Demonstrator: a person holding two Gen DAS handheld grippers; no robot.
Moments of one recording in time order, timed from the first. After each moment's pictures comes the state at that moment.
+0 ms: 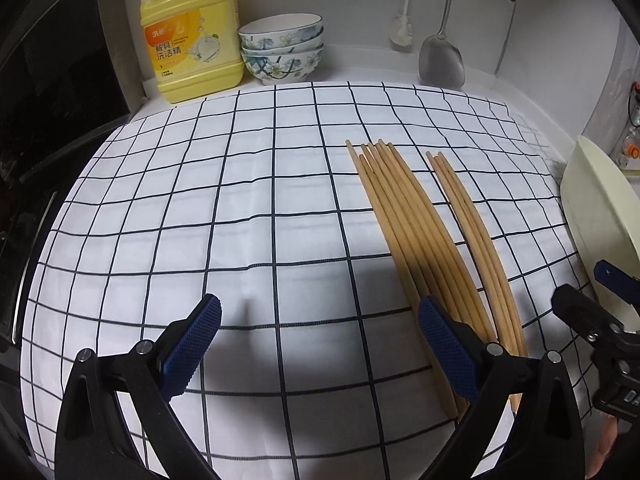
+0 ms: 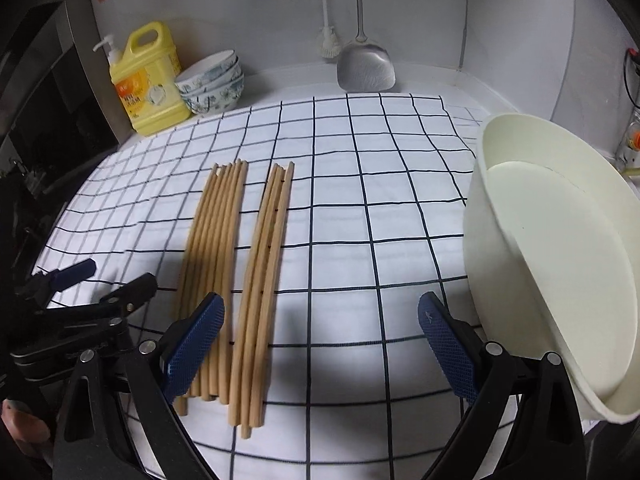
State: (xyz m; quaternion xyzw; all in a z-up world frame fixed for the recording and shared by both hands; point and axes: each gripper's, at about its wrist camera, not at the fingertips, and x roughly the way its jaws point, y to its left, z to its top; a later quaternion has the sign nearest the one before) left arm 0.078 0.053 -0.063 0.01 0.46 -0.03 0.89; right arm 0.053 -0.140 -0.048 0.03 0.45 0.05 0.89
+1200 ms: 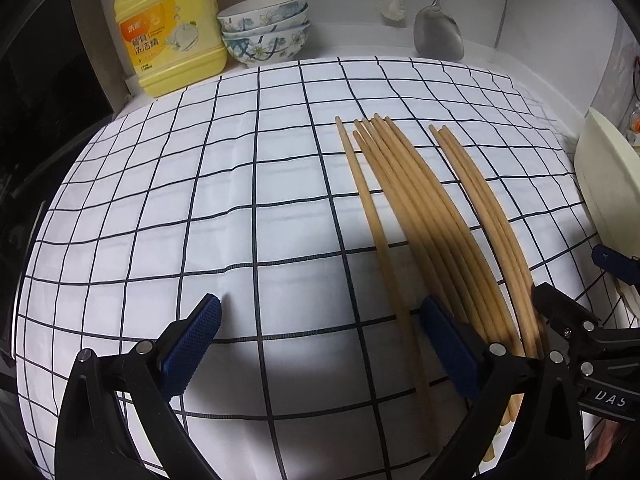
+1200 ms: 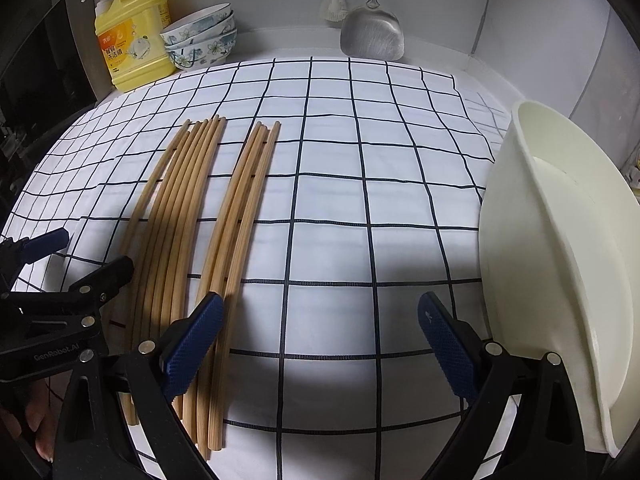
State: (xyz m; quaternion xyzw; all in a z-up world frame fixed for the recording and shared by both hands) left arm 0.094 0.046 -0.083 0.04 0.49 -0.04 0.87; right arm 0.074 -0.133 -0.074 -0.02 0.49 0.03 0.87
